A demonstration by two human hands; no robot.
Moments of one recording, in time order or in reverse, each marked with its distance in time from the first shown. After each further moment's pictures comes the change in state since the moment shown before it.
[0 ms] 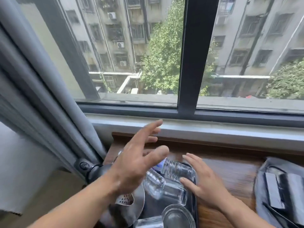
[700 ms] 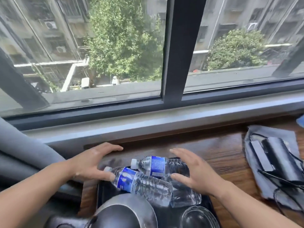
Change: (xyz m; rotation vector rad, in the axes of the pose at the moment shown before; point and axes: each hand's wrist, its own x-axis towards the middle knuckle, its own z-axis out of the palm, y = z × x) left_hand 0.124 -0.214 -0.135 0.560 -0.814 -0.002; right_hand 0.043 -0.032 0.030 -0.089 -0.086 0.250
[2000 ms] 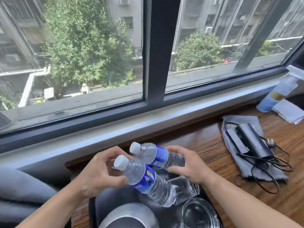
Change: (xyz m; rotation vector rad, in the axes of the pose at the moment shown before) left_hand 0.018 0.055 0.020 -0.751 0.170 0.195; right_hand -0.001 0.004 0.012 0.325 0.229 0.188
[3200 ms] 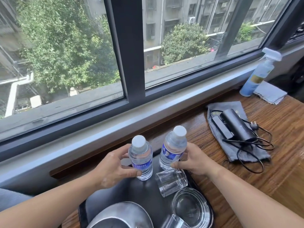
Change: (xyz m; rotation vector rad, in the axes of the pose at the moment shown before) left_hand 0.051 -0.006 0.049 0.122 -0.153 -0.056; right_hand -0.029 0.028 -0.025 0.326 0.031 0.075
